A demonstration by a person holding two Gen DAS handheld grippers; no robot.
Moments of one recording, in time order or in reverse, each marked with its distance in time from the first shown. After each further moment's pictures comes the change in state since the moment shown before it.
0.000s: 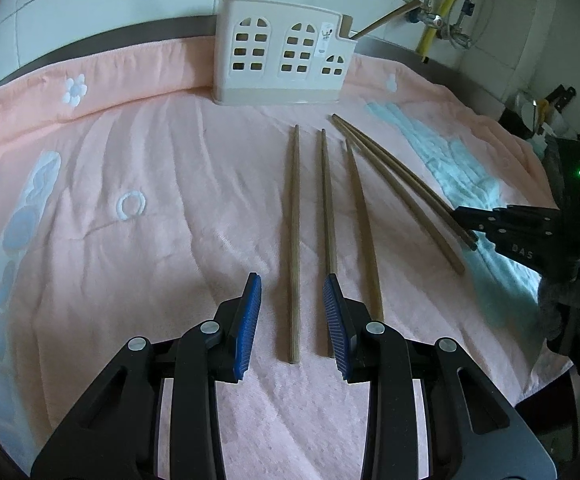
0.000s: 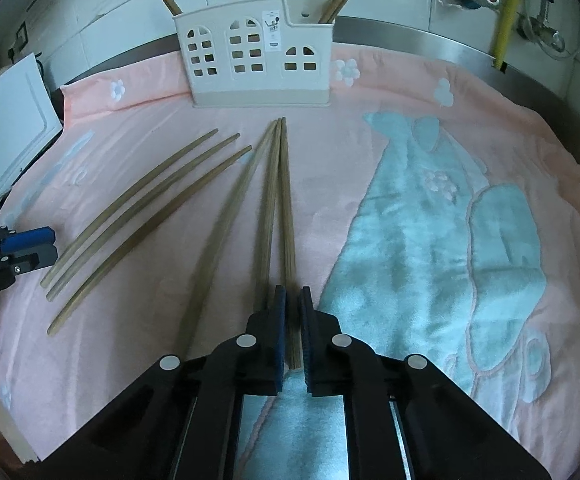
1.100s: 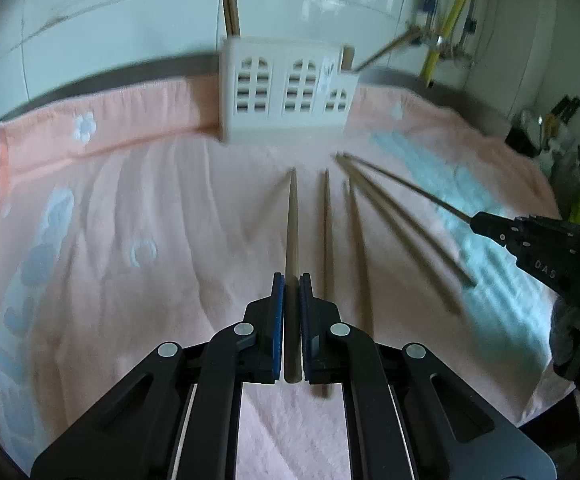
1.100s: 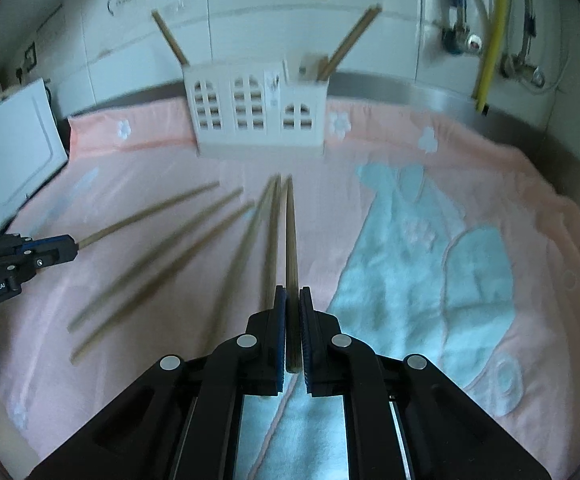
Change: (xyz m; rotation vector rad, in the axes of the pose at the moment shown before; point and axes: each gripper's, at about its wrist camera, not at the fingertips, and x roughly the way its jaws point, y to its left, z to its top) left arm -0.018 -0.009 0.028 0.013 -0.096 0.043; right arm -0.040 0.003 0.013 0.000 -0.161 -0.024
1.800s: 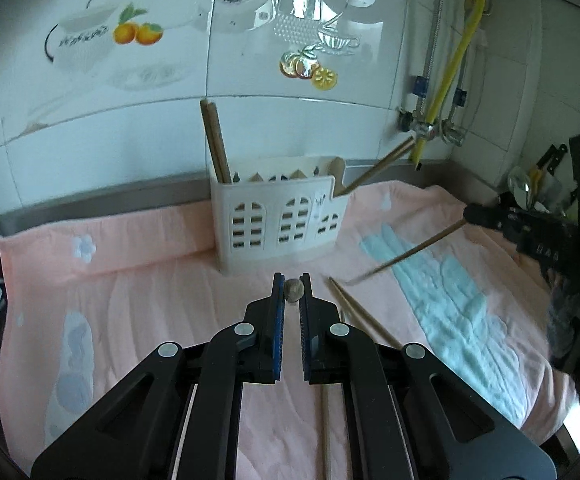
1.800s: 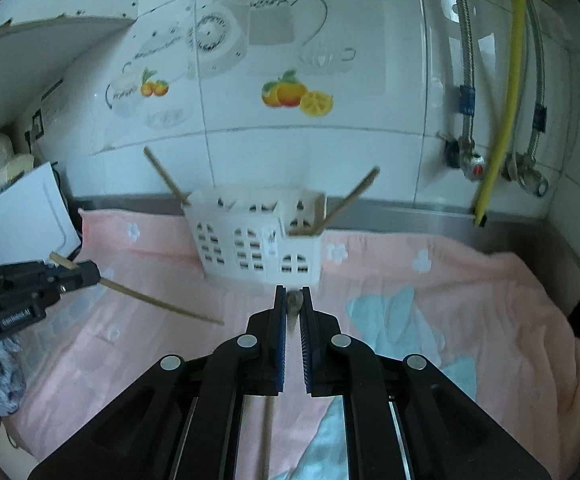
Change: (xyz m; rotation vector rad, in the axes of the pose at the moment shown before) left arm -0.028 -0.001 0.112 0.054 -0.164 -0.029; right arm -0.040 -0.019 0.128 0.004 -0.167 0.046
